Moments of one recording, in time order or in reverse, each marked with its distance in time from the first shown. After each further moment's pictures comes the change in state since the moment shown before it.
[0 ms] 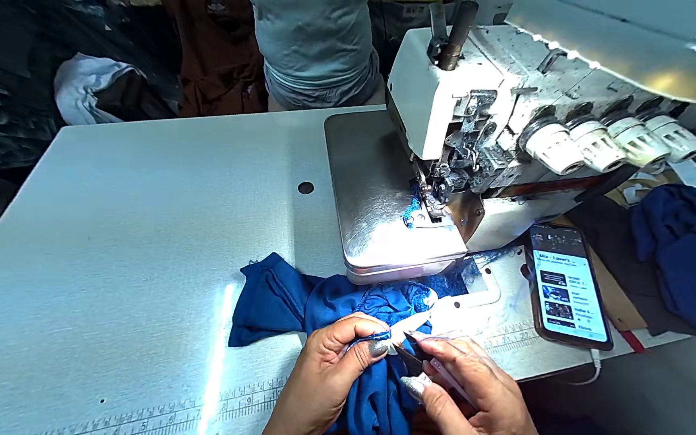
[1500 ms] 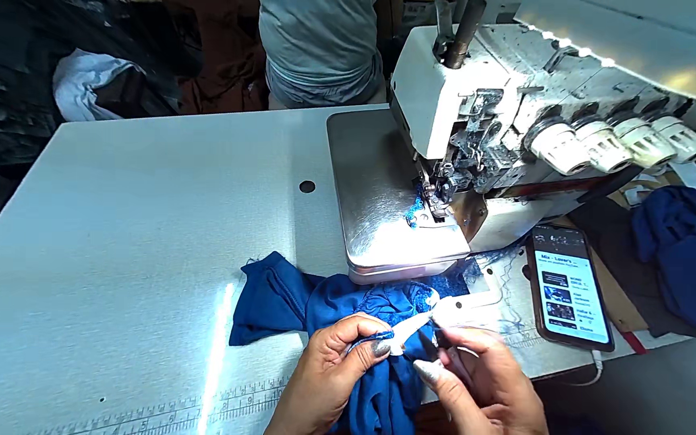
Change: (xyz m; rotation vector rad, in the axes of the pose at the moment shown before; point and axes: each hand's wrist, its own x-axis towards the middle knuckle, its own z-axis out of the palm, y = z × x) left_hand -0.001 0.001 0.000 -0.016 -0.007 -0.011; right_hand 0.003 0.010 0.007 0.143 0.167 -0.050
